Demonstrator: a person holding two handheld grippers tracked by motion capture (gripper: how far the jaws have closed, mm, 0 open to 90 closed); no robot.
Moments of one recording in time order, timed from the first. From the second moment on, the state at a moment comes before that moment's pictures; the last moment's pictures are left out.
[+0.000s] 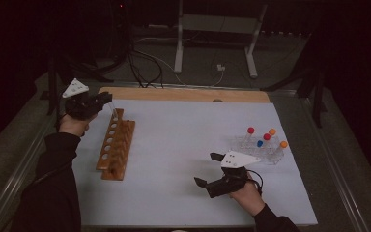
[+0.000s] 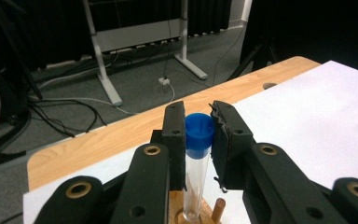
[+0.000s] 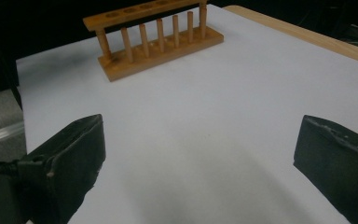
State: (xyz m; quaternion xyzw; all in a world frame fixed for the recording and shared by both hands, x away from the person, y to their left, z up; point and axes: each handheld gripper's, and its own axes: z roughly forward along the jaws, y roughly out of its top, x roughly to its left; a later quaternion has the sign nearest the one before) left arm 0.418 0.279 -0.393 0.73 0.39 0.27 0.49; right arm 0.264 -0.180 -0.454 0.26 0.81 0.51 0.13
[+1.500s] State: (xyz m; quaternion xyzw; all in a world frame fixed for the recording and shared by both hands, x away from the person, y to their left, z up) left arm 0.416 0.270 -0.448 0.74 0.42 0.25 0.47; right arm 0.259 -0.194 -0.444 0.25 0.78 0.55 0.16
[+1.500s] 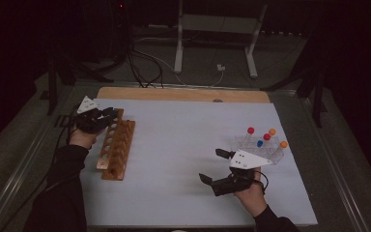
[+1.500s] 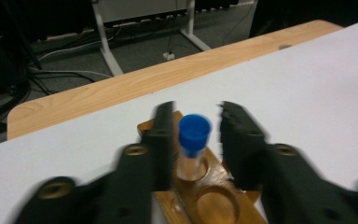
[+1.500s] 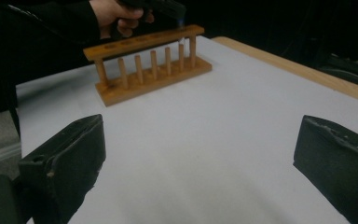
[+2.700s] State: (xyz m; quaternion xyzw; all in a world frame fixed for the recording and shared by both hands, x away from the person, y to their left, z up) left arm 0.301 0.169 -0.427 0.79 0.23 0.09 0.55; right arm 0.267 -0.294 -0.445 0.50 0.69 0.43 0.30
